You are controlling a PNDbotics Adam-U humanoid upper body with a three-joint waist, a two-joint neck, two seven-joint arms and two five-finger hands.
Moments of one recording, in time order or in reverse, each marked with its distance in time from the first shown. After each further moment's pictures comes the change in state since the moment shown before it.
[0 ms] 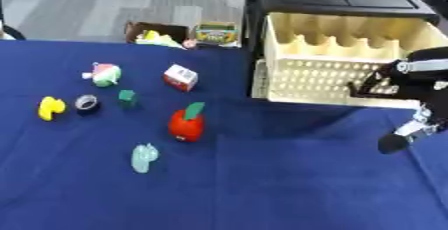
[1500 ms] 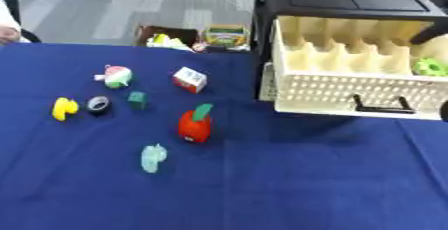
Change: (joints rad) left arm 0.009 0.048 -0.012 0.000 -0.048 0.015 -0.011; right arm 0.061 0.005 -0.292 -0.179 0.090 -0.061 0.014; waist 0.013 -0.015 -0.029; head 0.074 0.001
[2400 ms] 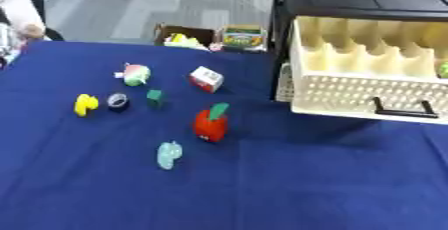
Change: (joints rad) left arm -0.044 0.123 -0.039 0.000 -0.527 0.172 -0.474; right arm 0.037 0.068 -0.115 -0.004 0.011 -0.012 -0.736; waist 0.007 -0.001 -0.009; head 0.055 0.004
